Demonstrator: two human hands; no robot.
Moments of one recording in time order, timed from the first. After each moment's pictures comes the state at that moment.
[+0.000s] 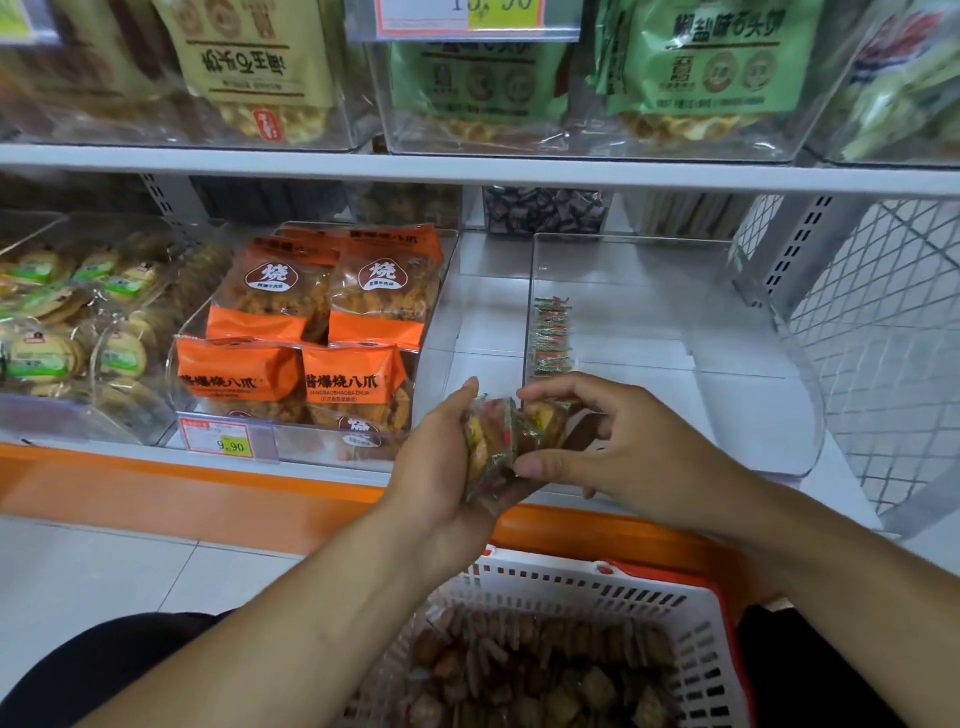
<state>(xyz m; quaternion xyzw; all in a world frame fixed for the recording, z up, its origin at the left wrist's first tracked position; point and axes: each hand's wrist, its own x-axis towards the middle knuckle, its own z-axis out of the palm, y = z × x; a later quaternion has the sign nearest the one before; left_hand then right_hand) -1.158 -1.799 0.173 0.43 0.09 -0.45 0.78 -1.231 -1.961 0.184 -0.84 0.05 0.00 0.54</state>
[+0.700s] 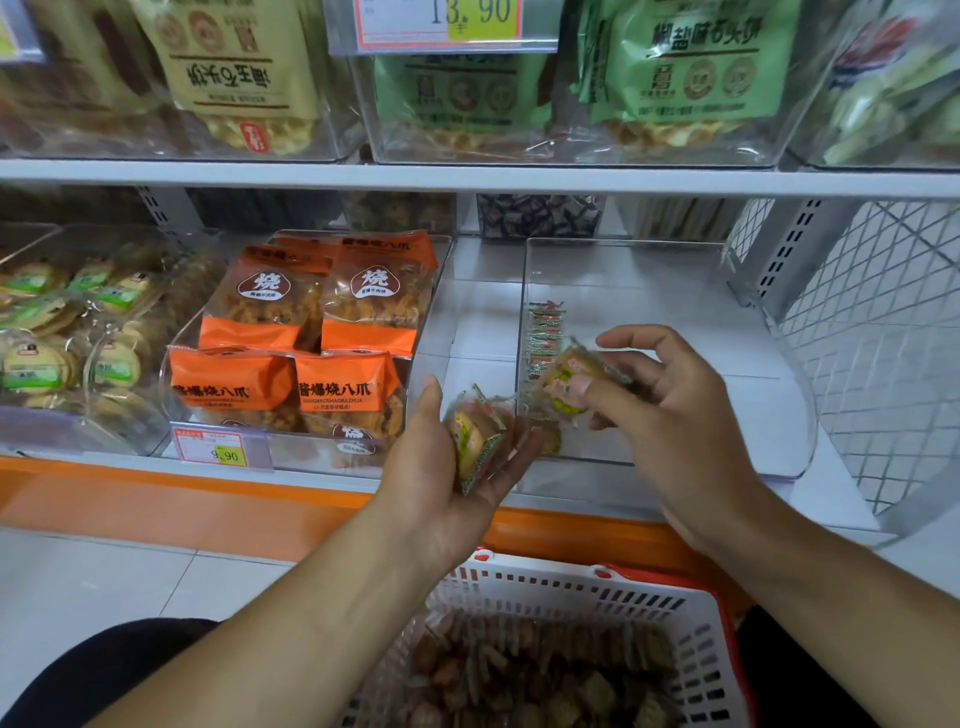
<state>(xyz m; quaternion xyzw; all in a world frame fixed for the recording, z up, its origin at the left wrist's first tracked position) -1.154 -1.810 0.183 0.42 0.19 -0.34 0.82 -1.234 -1.958 0.188 -0.69 0.15 -0.25 0.66</state>
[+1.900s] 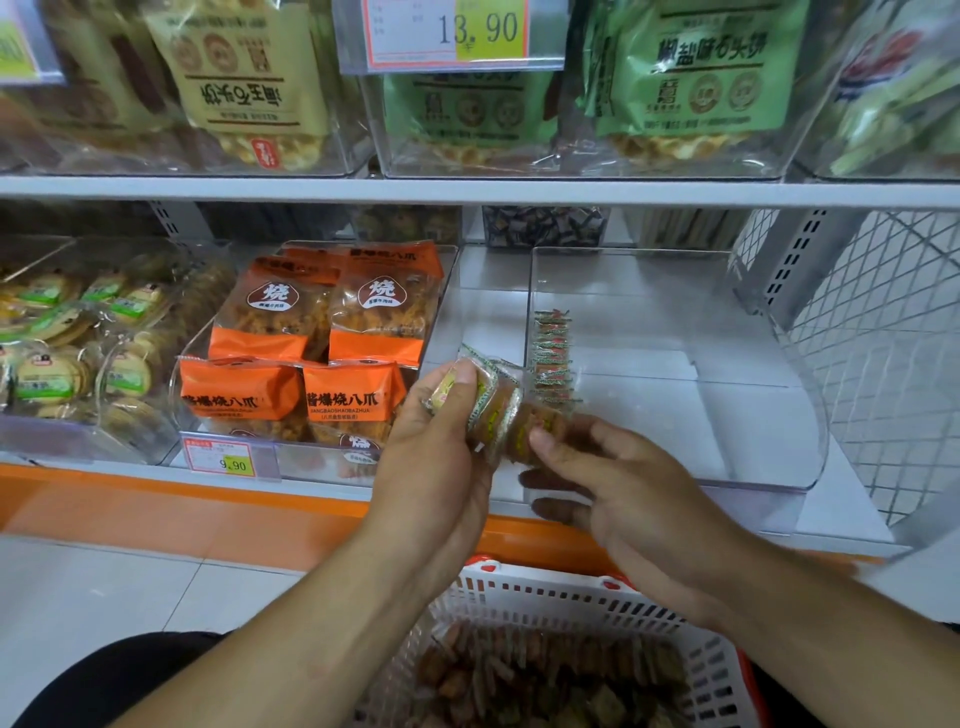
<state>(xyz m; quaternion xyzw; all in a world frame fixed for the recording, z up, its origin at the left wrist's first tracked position) -1.159 -1.809 0.188 0.45 0.00 -0.23 0.86 -1.242 -1.928 0.177 -0.56 0.21 -0.02 0.80</state>
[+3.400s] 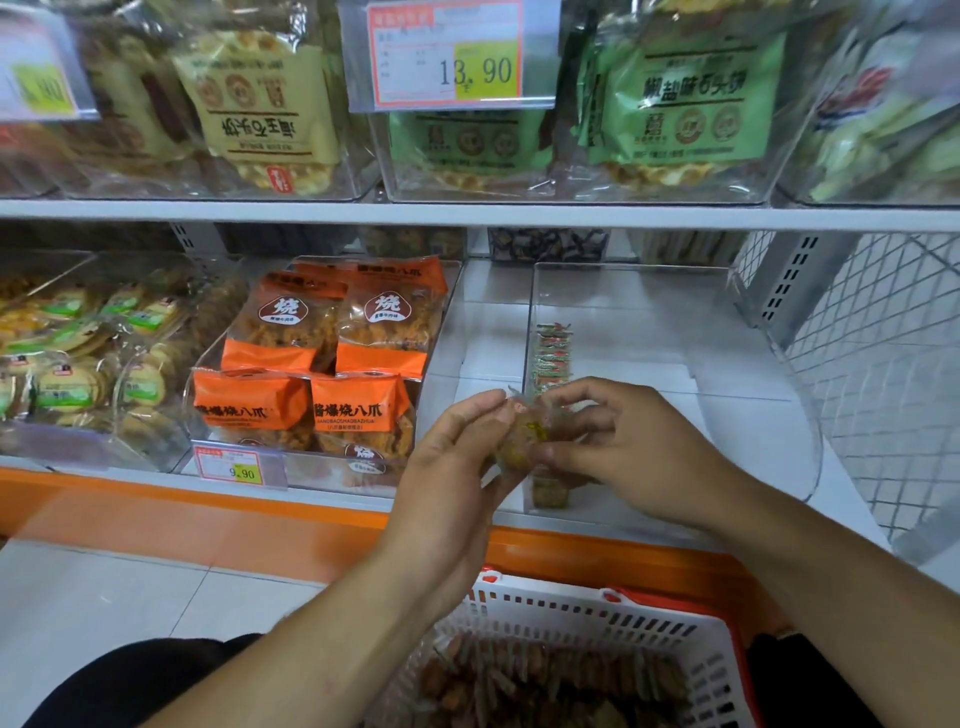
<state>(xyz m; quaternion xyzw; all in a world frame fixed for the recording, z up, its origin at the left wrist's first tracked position) -1.166 -1.806 0.175 0.49 -0.01 -0.27 0.83 -1.220 -1.971 0.188 -0.82 0.11 -0.04 0.56</state>
